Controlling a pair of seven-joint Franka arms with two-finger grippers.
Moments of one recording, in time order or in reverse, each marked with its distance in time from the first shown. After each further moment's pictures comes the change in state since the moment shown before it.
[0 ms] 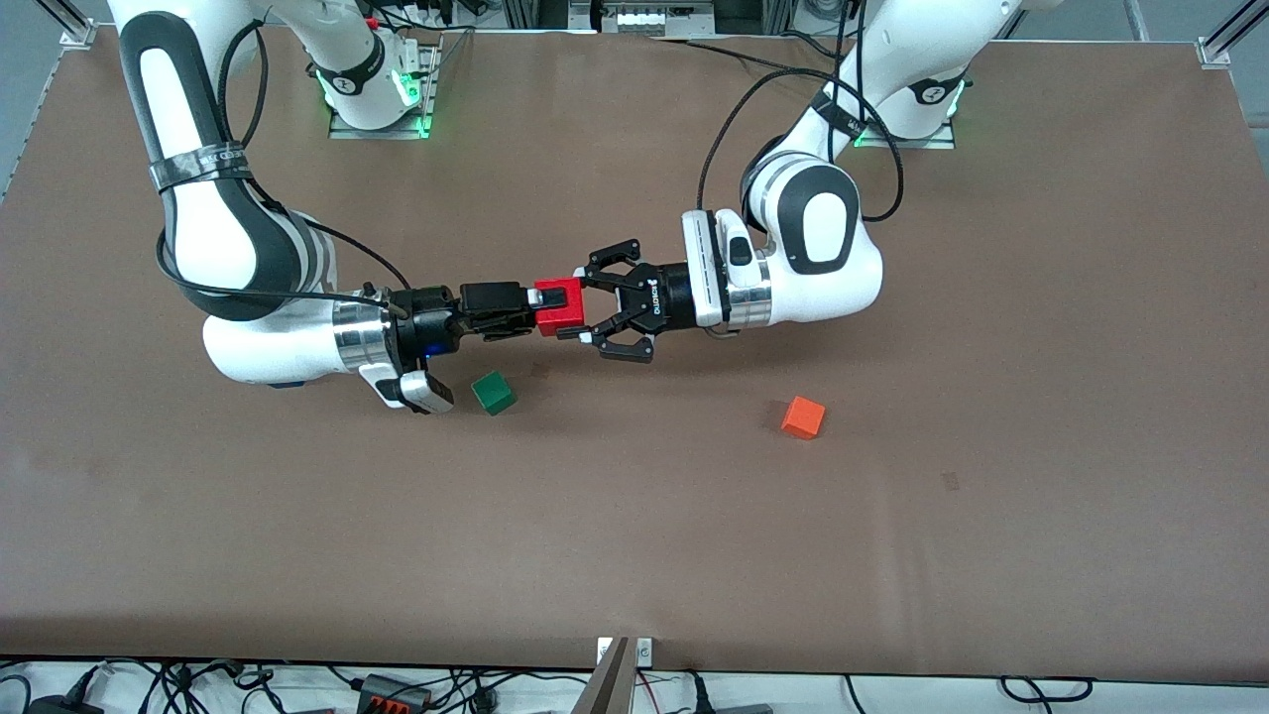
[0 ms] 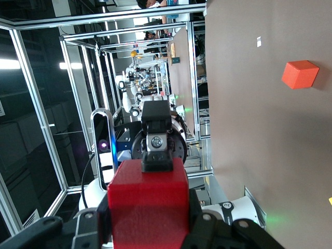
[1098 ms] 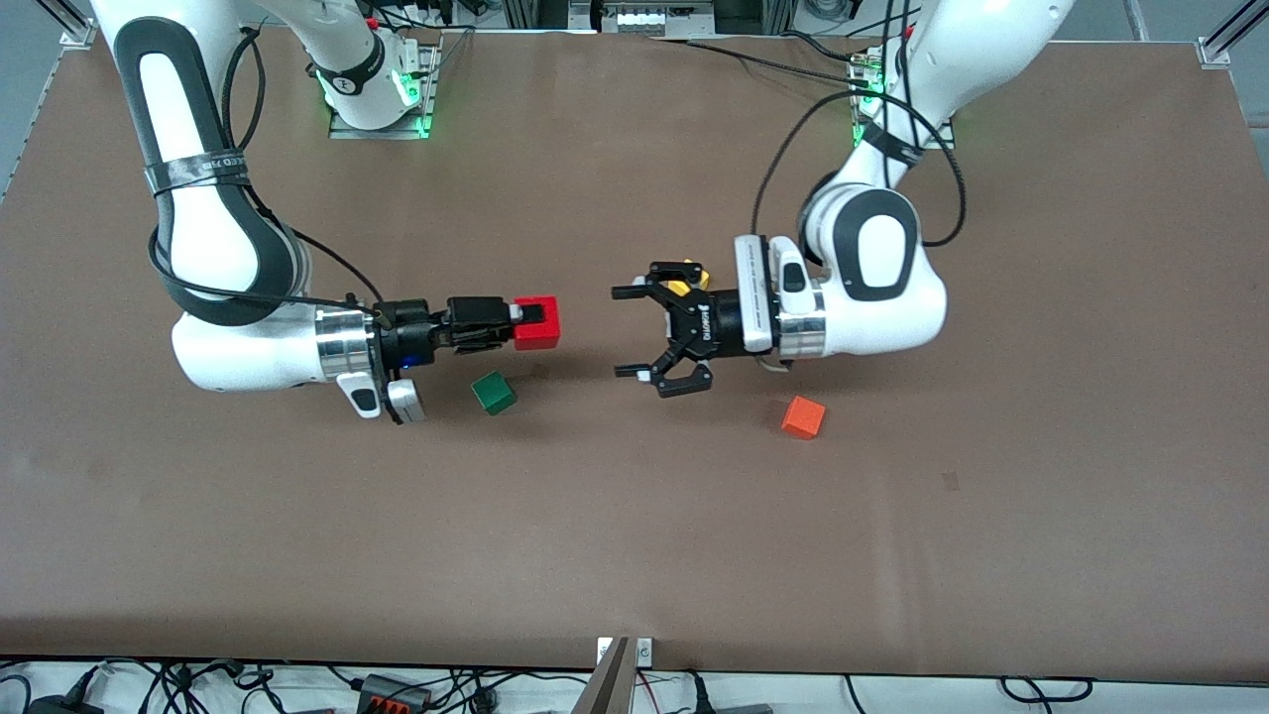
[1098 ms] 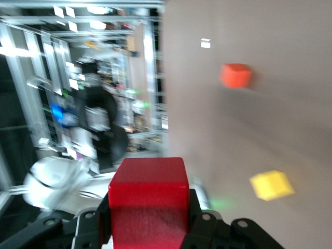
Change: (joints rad) left arm 0.141 -0.002 0.011 0.015 0.297 -0.152 -0.095; right arm -0.044 0.011 -0.022 0.009 -0.286 0.011 -0.003
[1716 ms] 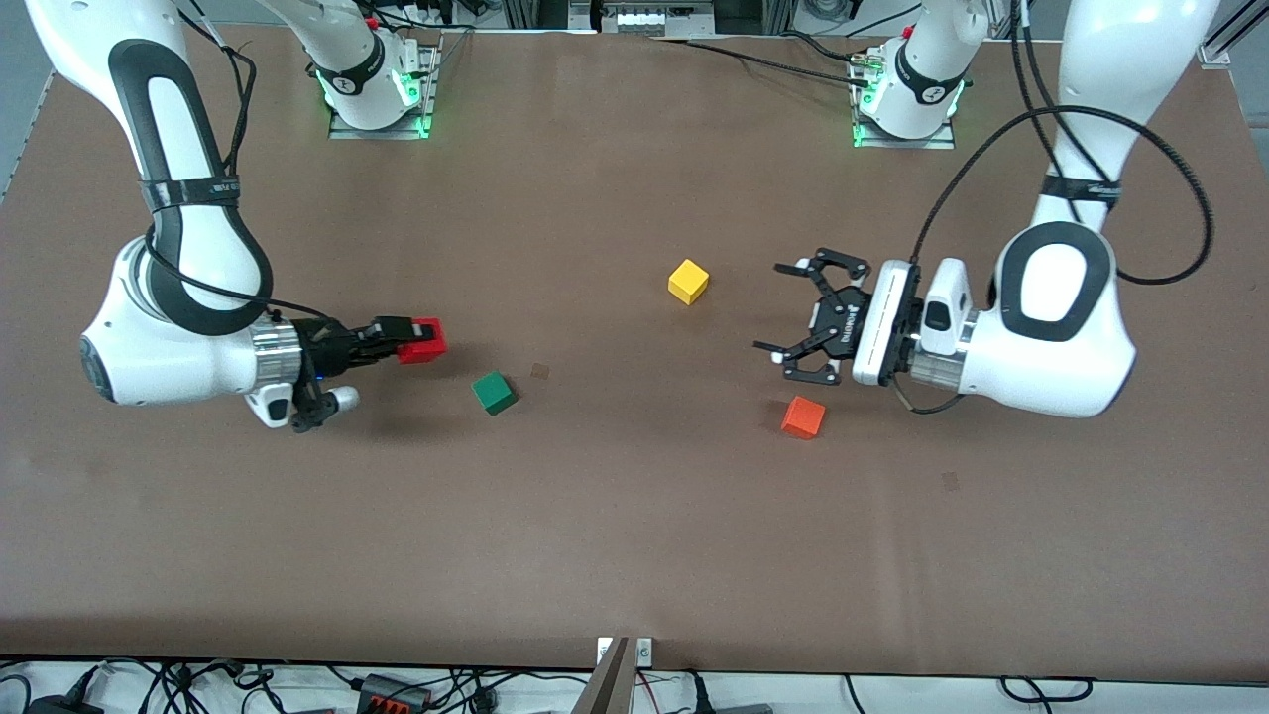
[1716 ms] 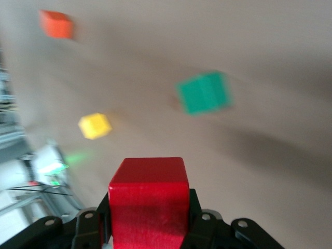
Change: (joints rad) left arm 0.259 -0.008 0.006 0.122 0.715 -0.508 -0.568; right arm -0.148 -0.016 -0.019 -0.050 -0.669 -0.006 0.002
